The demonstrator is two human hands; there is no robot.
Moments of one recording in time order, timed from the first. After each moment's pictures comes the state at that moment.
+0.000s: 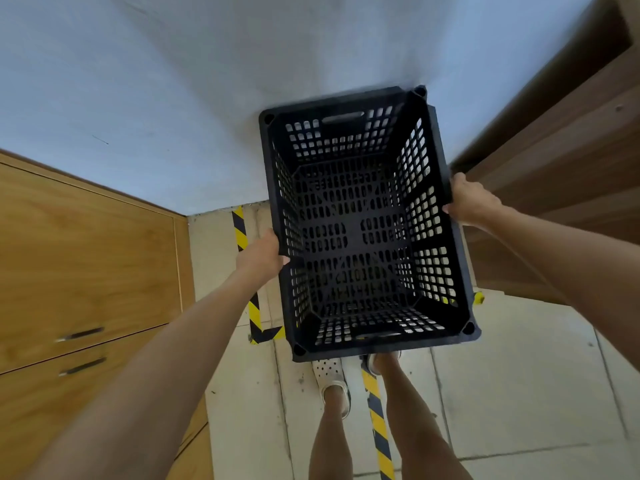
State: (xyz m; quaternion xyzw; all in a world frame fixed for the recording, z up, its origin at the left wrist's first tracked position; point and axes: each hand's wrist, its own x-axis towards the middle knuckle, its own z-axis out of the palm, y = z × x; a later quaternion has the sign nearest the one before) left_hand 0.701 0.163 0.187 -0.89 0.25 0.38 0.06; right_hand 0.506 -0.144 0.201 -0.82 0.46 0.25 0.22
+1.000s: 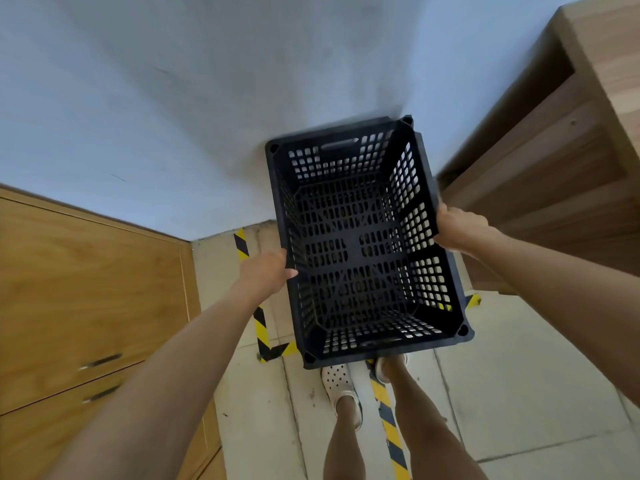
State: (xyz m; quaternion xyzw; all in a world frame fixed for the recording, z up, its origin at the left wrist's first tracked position) left_hand 0.707 0.161 0.239 -0.84 0.39 0.33 0.19; right_hand 0.496 -0.110 0.232 -0.84 0.41 0.32 0.12
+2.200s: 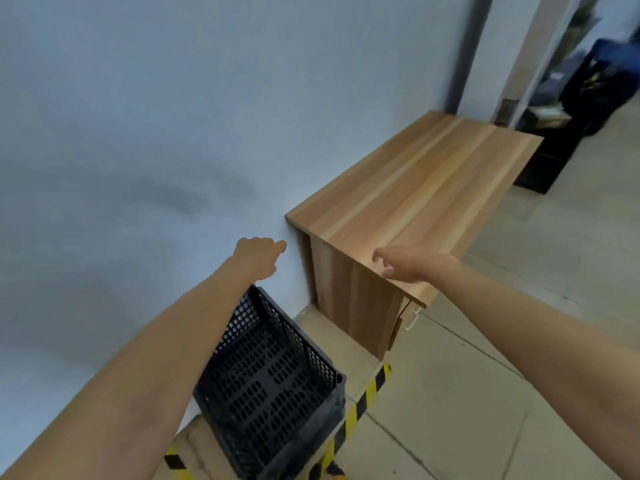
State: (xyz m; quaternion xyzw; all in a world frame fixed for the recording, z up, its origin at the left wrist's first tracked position) left_hand 0.526 -0.042 0.581 -0.64 0.74 -0.01 0.20; right_hand 0.220 -0.071 0.574 -0.83 0.51 0.15 0.17
